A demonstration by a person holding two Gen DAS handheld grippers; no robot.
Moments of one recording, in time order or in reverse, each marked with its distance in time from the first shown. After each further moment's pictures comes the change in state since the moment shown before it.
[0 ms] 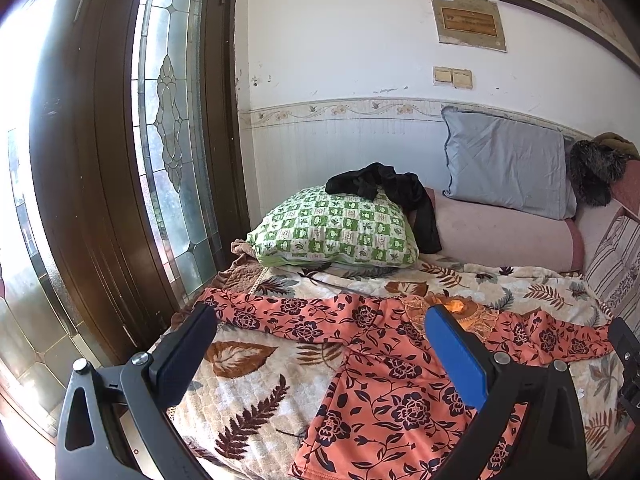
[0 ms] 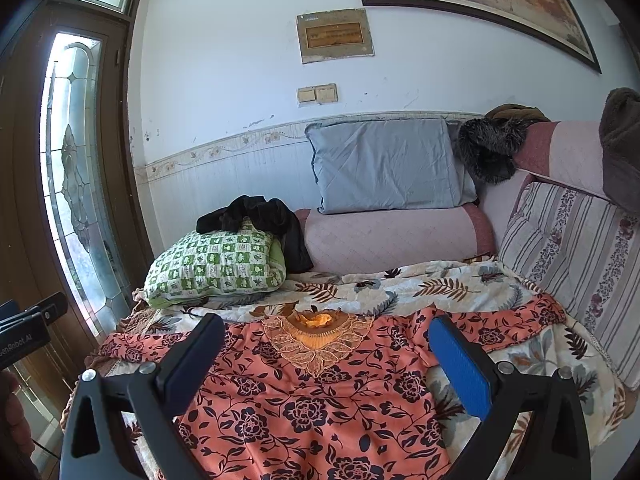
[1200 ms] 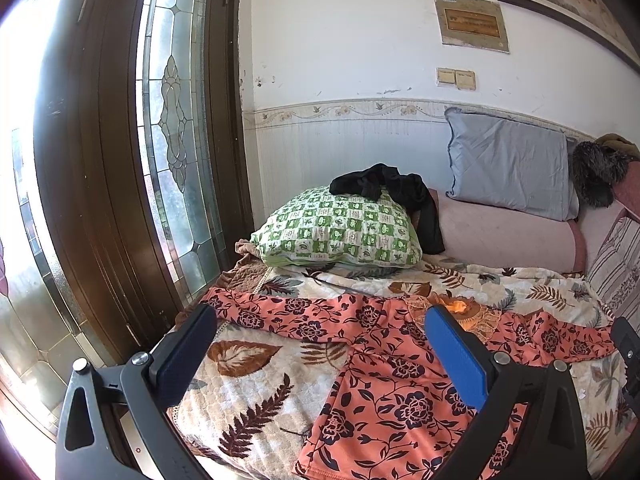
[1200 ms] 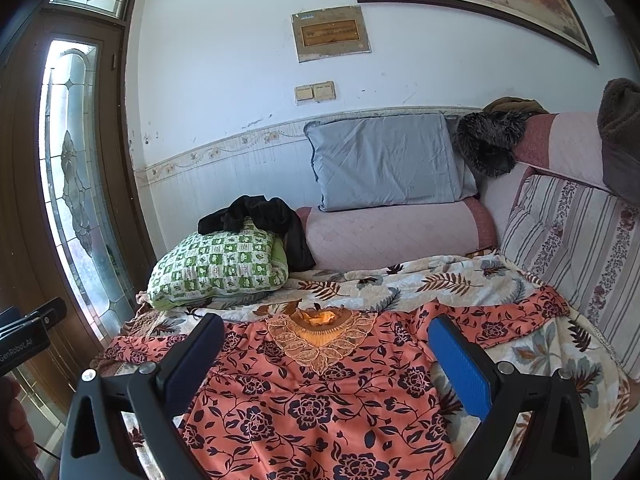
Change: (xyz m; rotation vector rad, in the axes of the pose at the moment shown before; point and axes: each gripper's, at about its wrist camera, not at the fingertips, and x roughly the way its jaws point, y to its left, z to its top) left arm -0.004 0.001 -0.001 -0.002 -0.004 0.013; right arm -0.002 -0.001 0.000 0.023 0.010 0.008
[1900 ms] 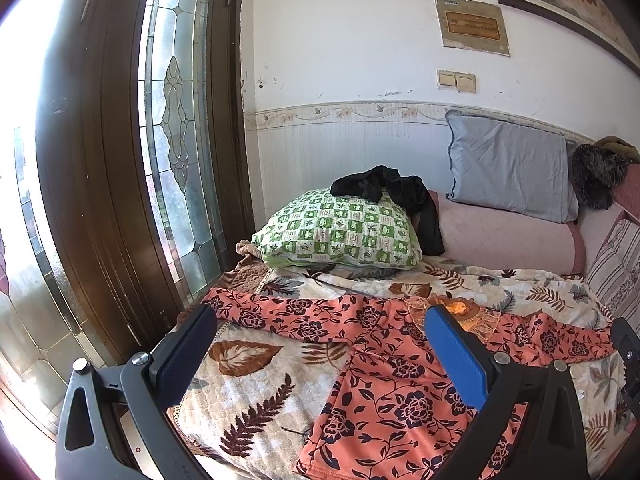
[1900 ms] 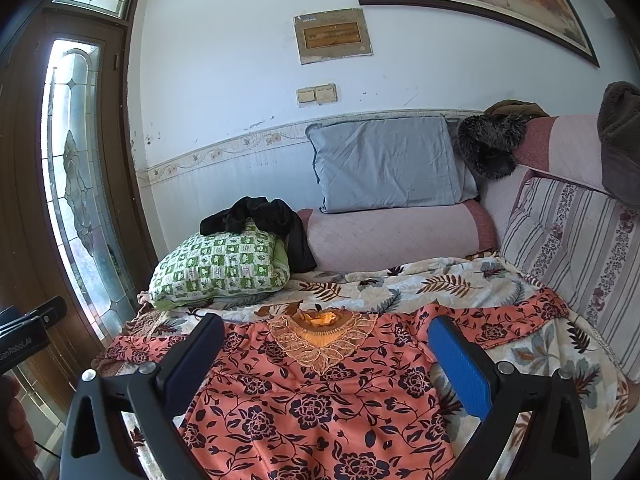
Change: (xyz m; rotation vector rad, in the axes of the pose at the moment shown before) left arm -0.004 0.005 0.002 -0.008 -0.002 -0.001; right arm -0.005 0.000 0.003 -0.004 -0.007 0.002
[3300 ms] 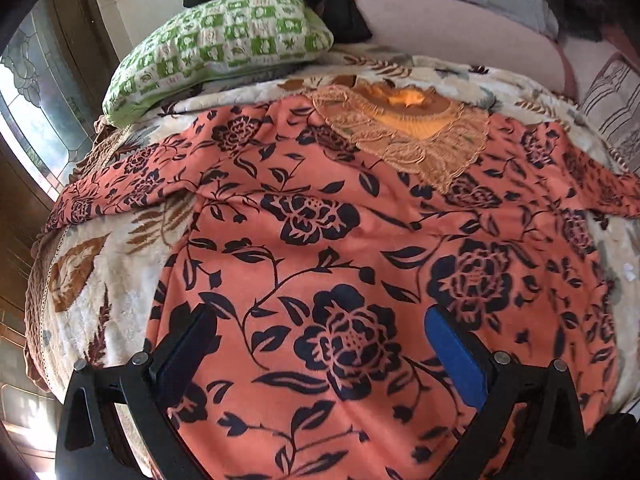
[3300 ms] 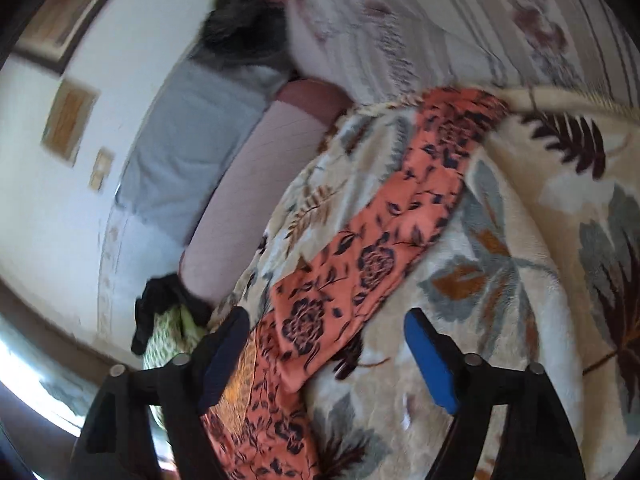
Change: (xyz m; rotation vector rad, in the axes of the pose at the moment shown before) left arm 0.250 -0.157 -0.169 0.253 0.587 -0.167; right arm 0.209 -0.427 -0.123 0.960 0.218 -0.004
